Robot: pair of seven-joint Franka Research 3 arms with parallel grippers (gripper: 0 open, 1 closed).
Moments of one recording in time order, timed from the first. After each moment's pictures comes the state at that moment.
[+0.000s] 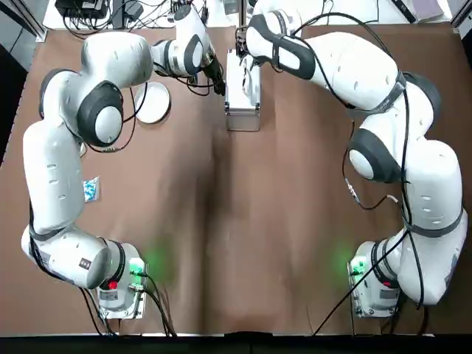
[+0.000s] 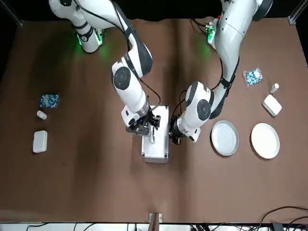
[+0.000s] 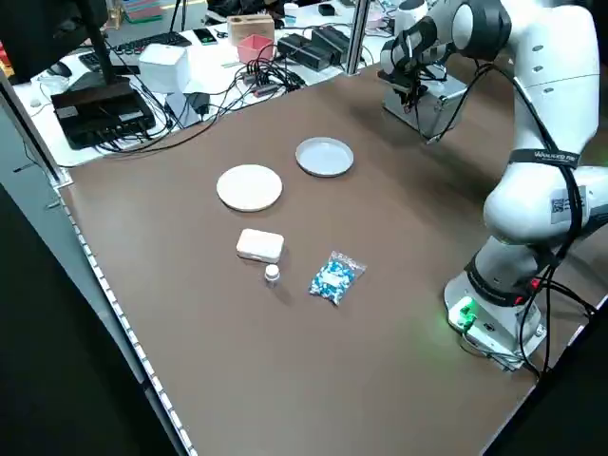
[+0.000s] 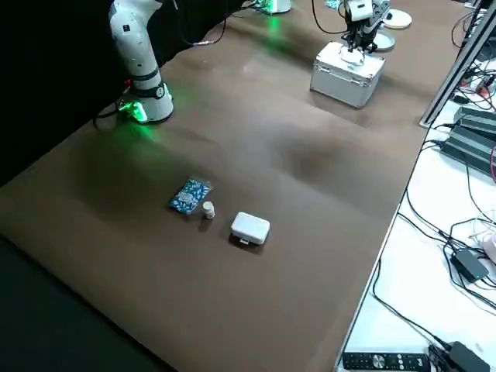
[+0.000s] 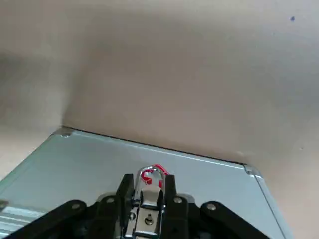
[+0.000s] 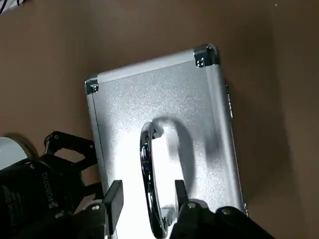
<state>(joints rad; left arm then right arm) -0.36 0.69 -0.22 -1.61 -0.26 2.44 -2.07 0.88 0.68 -0.30 -1.32 0.43 2.22 0.66</state>
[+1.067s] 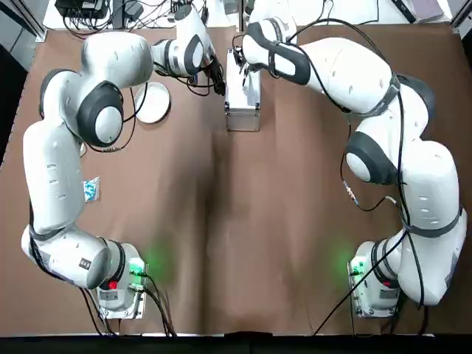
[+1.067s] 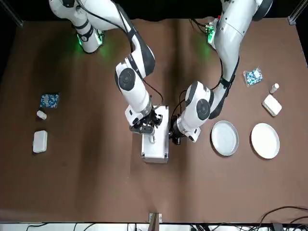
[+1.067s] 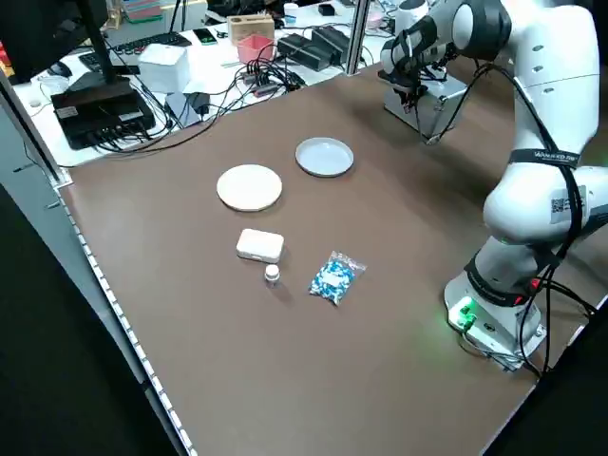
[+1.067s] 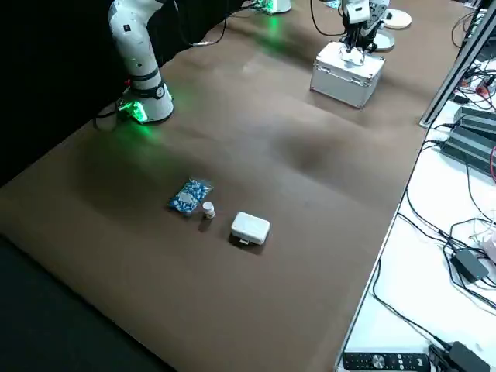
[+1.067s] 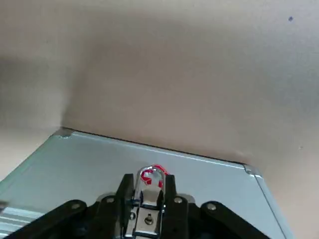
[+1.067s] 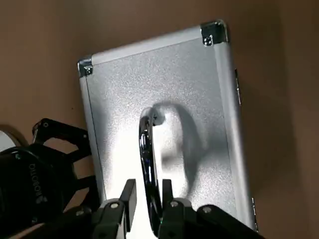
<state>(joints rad) -0.37 0.69 -0.22 -1.61 -0.25 2.44 -2.07 0.89 0.70 -0.29 -1.32 0.43 2.22 0.66</state>
